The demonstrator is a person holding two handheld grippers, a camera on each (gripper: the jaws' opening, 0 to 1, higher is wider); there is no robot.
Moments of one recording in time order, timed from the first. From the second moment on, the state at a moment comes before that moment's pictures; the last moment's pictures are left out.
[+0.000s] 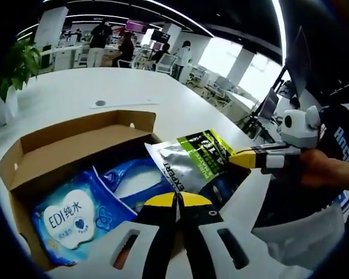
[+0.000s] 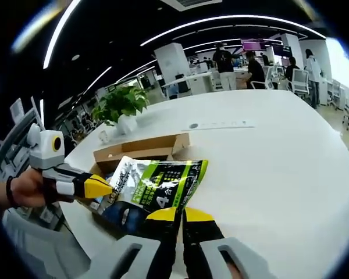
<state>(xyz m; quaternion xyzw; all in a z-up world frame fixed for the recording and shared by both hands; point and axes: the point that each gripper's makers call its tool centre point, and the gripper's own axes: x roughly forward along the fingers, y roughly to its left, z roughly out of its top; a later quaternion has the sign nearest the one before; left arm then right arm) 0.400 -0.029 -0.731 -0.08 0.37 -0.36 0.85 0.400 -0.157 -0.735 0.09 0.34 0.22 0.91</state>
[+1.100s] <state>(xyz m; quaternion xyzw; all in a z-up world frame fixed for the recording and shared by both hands) 0.410 -0.084 -0.732 -0.05 0.37 -0.40 0.84 0.403 -0.210 -0.742 0.10 0.33 0.18 0.92</state>
